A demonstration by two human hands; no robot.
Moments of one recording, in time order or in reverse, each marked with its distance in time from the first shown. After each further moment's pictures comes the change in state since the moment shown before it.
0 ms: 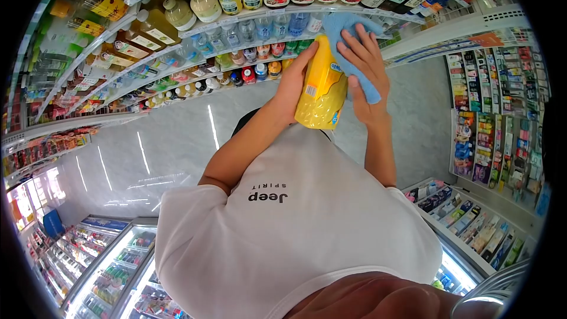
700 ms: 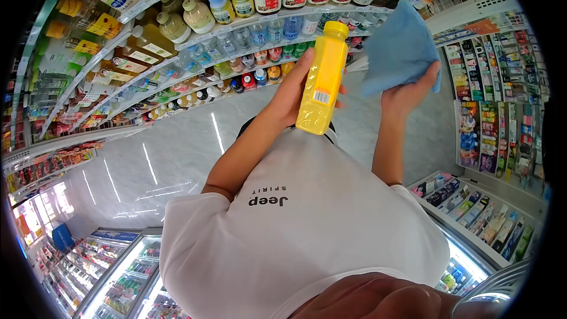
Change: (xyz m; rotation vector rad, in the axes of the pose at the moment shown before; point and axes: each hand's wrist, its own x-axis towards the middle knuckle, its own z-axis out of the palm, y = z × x) left_hand 0.004 -0.005 -0.007 0.194 -0.023 -0.023; right_hand -0.004 0.012 -0.018 0.969 1.136 0.770
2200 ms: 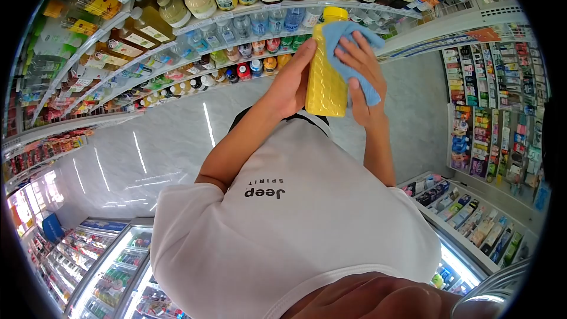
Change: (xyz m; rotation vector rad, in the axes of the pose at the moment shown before) left_hand -0.002 -0.002 -0.003 -0.068 0.127 0.081; right_hand -0.028 0.011 -0.005 -0.889 -1.123 -0.618
